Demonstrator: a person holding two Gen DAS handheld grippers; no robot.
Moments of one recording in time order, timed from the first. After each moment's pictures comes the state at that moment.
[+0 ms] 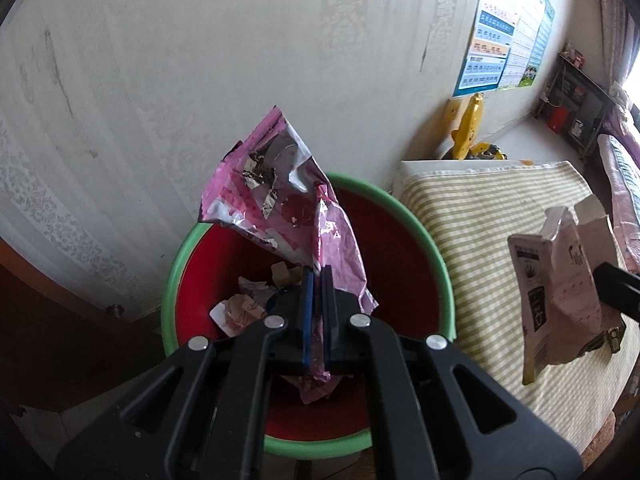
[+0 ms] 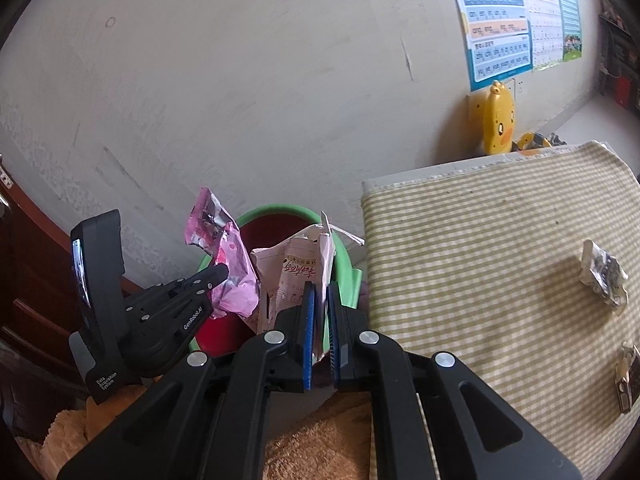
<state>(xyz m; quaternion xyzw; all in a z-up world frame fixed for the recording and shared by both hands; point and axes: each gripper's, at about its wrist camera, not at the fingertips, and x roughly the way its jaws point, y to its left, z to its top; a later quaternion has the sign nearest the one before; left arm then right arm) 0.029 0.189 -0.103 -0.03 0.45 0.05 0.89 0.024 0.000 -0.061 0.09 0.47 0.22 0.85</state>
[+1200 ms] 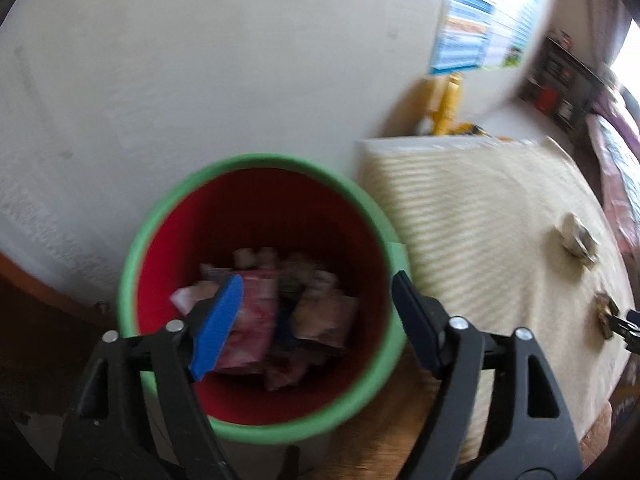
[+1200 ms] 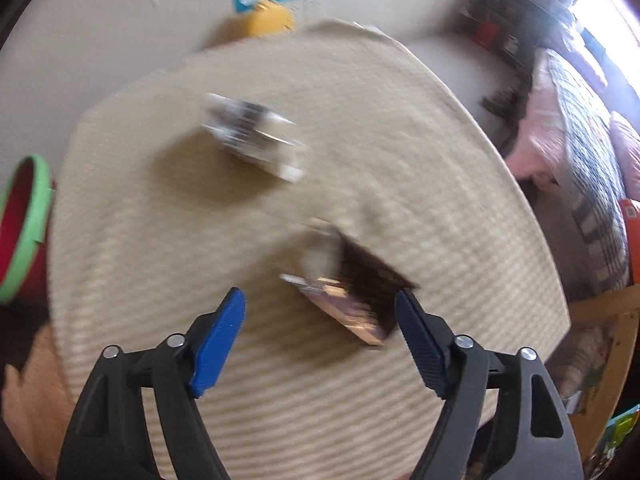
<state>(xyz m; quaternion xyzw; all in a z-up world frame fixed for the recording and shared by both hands) 0.026 0.128 -0.109 -0.01 0.47 0.00 0.88 -0.016 -0.265 -0.147 0.00 0.58 -0.07 0.81</state>
